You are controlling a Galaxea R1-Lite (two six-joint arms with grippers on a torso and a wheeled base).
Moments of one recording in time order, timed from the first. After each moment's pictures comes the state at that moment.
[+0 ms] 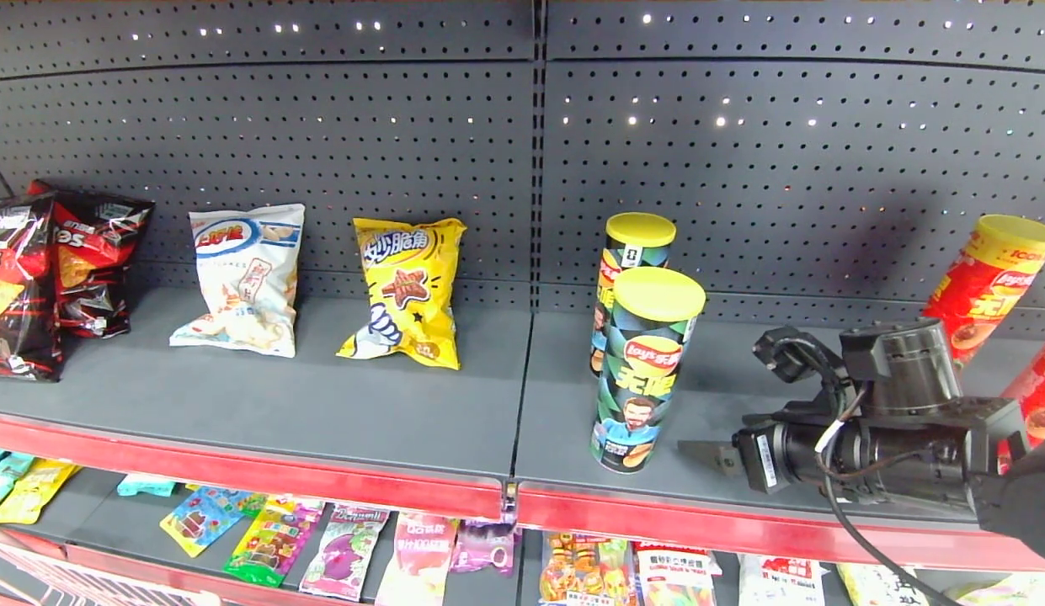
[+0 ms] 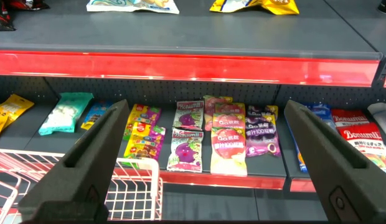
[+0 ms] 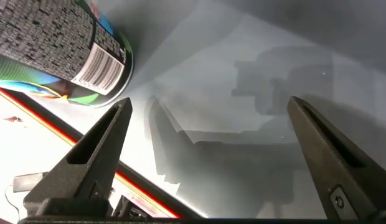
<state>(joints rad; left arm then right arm) -0.10 0.10 0.00 0.00 0.04 0.00 0.38 1.67 -0.57 -0.44 0.09 0.04</state>
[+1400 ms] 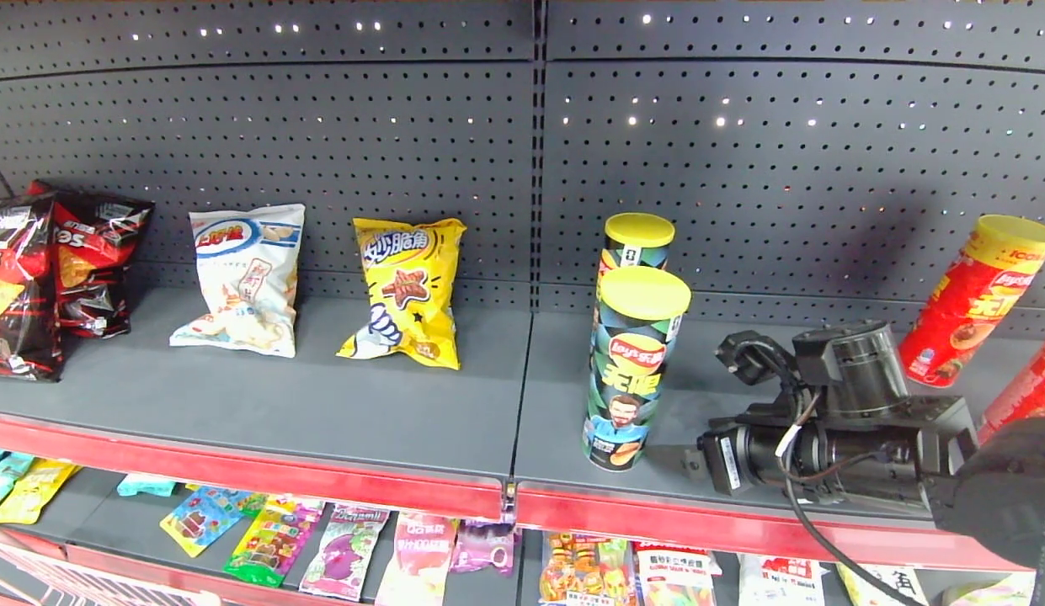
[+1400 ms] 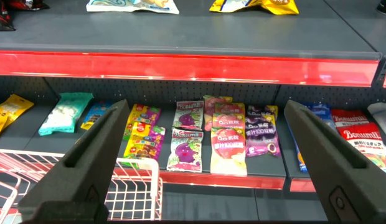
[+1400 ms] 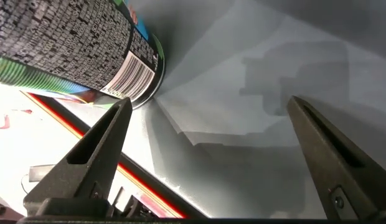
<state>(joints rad) -0.10 0.10 0.00 0.00 0.04 0.00 0.46 1.73 -0.61 -0.44 0.08 0.10</state>
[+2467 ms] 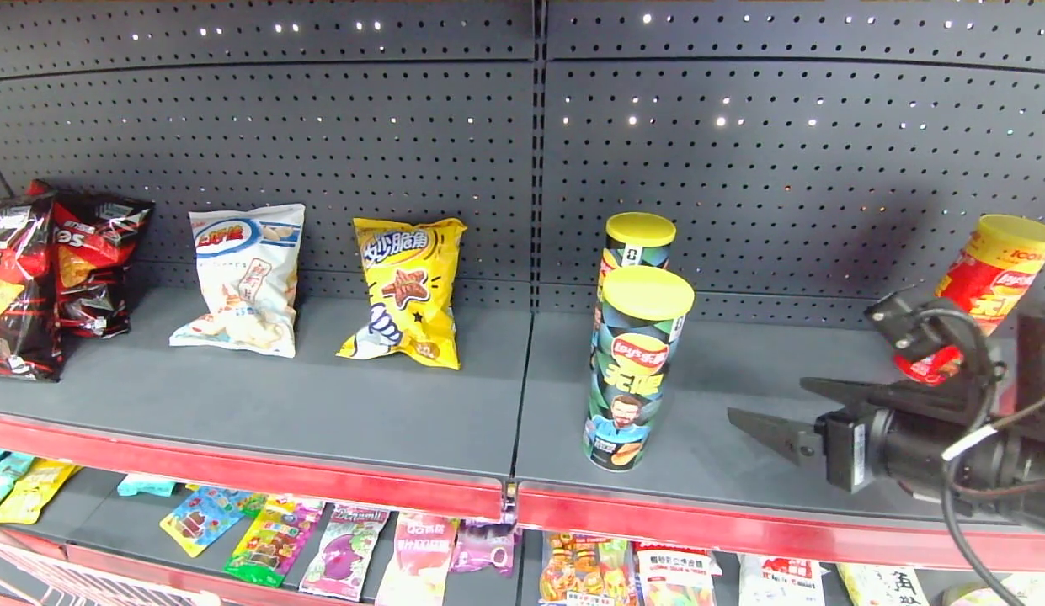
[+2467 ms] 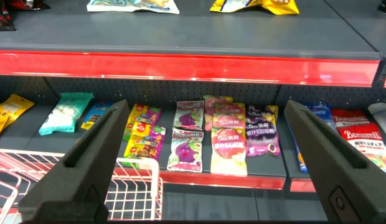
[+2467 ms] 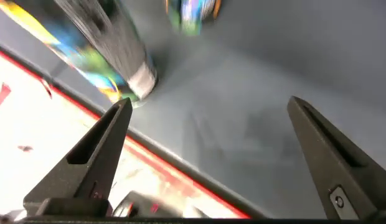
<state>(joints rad) -0.10 0.10 0.00 0.00 0.04 0.00 0.41 1.34 -0.50 -0.43 0.03 0.03</state>
